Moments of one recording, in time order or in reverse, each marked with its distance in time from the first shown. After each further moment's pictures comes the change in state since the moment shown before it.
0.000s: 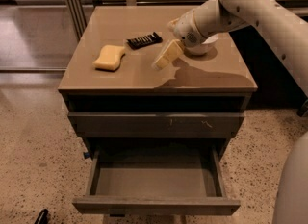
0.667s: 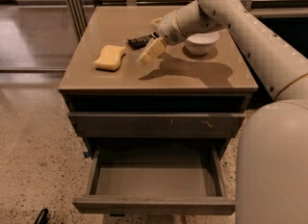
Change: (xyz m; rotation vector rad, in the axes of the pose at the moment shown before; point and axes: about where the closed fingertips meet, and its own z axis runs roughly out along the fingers) arm -0.025 -0.027 0.060 -0.049 -0.108 -0.042
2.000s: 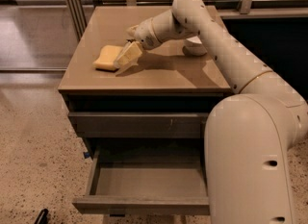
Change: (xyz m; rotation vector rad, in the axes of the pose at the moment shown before) arm -0.030 0.005 0.086 -0.112 -0.102 0.052
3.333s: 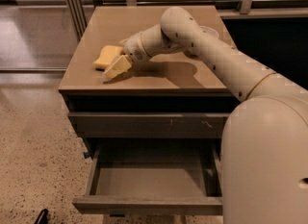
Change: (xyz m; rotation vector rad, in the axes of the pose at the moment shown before) arm 0.007 0.039 0.034 0.009 0.002 0.062
